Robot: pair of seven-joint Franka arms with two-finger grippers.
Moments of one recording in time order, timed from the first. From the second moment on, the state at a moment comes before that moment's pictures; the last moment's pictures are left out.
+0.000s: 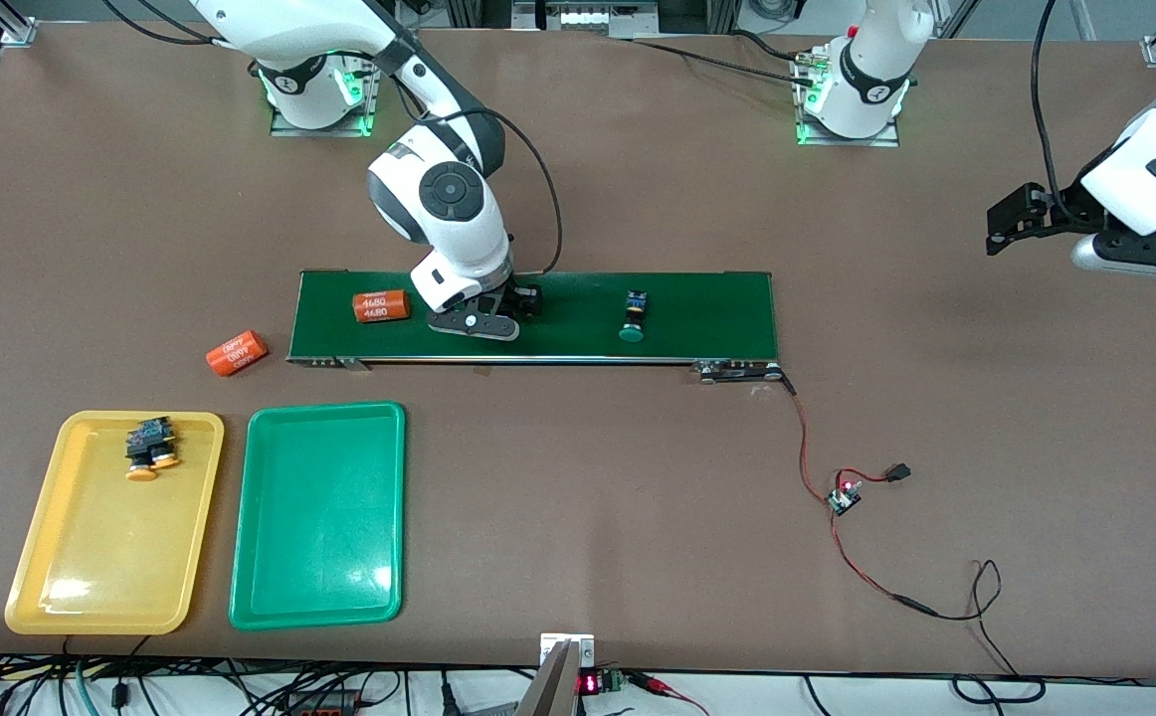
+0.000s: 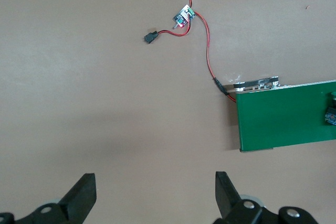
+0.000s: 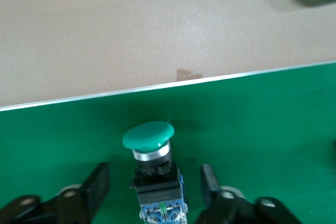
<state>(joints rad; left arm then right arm) -0.01 -0.03 -0.04 -1.69 0.00 1.63 0.06 0.31 0.49 0.40 -1.90 -0.28 2.36 1.00</state>
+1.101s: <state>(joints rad) -0.02 -0.03 -0.04 -1.69 0.00 1.61 0.05 0.17 0.46 0.34 -1.77 -0.30 2.29 0.72</state>
